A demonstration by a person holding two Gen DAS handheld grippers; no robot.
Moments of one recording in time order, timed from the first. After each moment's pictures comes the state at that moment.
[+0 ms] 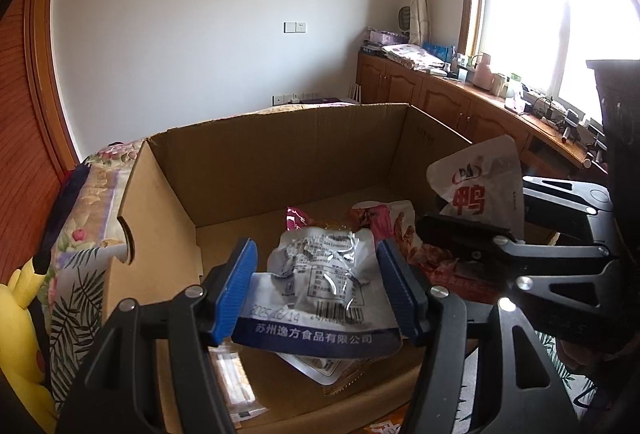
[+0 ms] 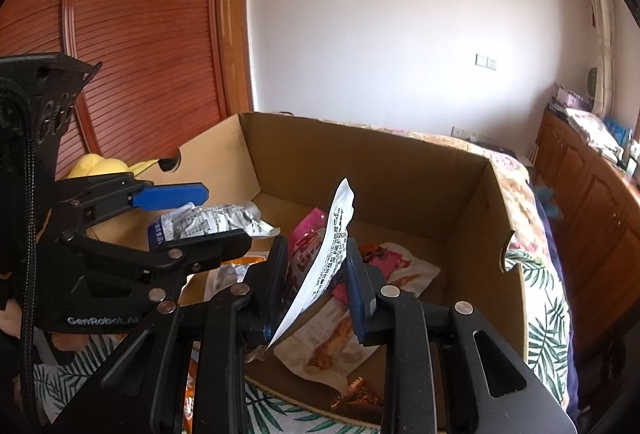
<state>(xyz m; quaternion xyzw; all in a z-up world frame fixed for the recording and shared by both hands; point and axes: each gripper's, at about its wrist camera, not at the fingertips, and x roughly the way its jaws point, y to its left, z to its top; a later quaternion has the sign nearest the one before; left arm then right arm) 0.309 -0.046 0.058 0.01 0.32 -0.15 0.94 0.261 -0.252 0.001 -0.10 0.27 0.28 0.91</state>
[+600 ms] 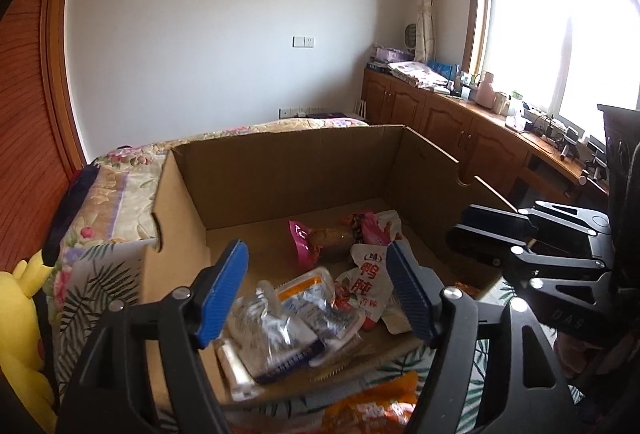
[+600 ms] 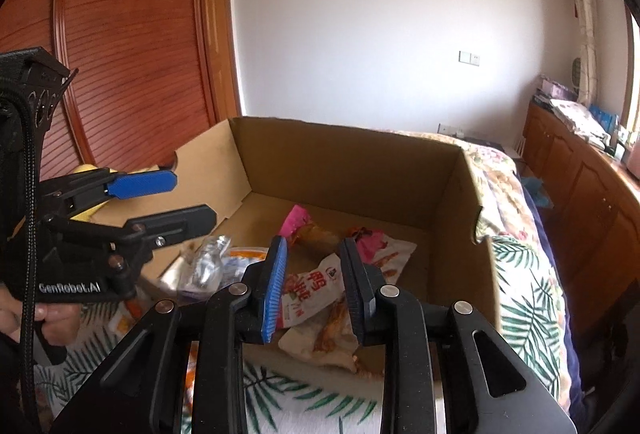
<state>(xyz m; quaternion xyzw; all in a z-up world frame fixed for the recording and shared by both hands) 0.275 -0.032 0.079 -0.01 0.29 -0.14 0.95 0.238 -0.280 0.011 -0.08 0.27 0.26 0.93</state>
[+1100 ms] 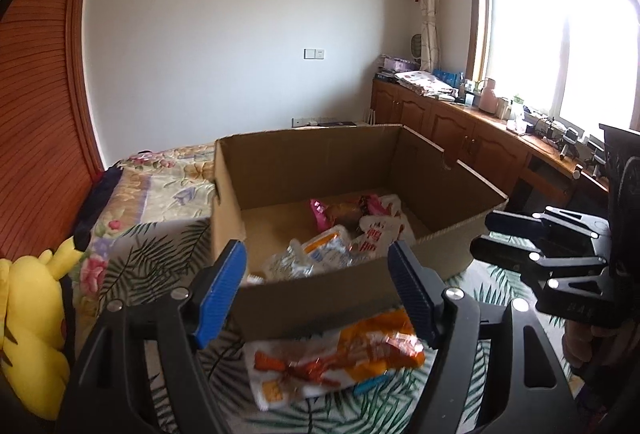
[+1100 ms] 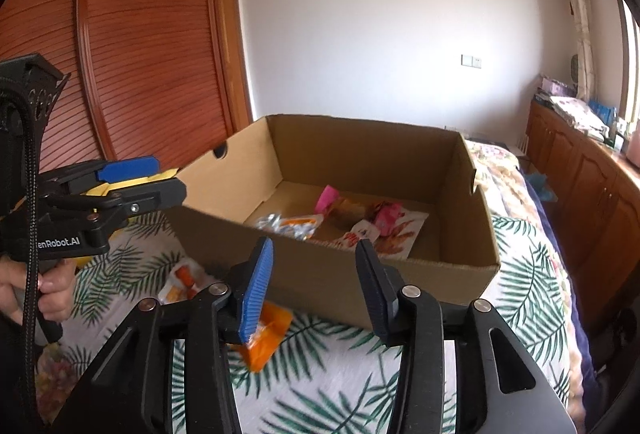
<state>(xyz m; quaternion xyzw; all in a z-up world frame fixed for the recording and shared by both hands) 0.199 0.001 0.083 0.00 0.27 -0.12 0.96 0.173 -0.283 0.011 -0.06 0.26 0.27 0.93</state>
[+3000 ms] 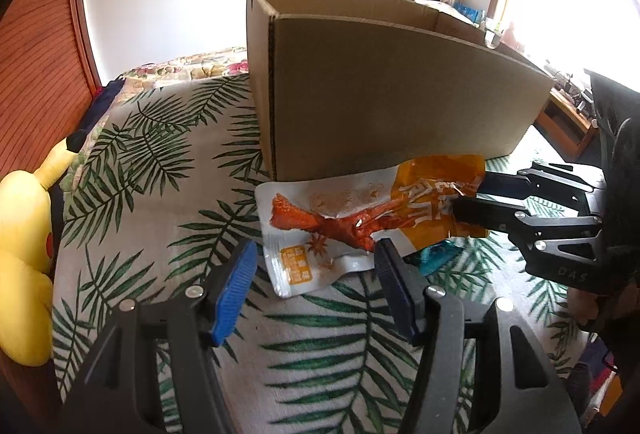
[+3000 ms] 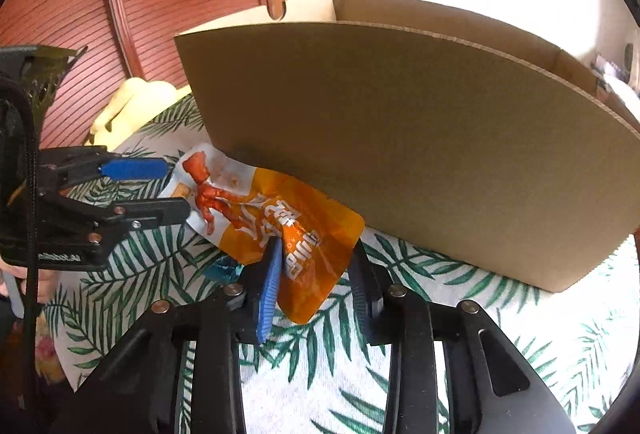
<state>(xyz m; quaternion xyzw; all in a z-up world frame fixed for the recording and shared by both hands) 0.185 0.035 -0.019 -0.02 0.41 -0.11 0.91 0.178 -0.231 -0.084 -0.13 0.36 0.33 0.87</state>
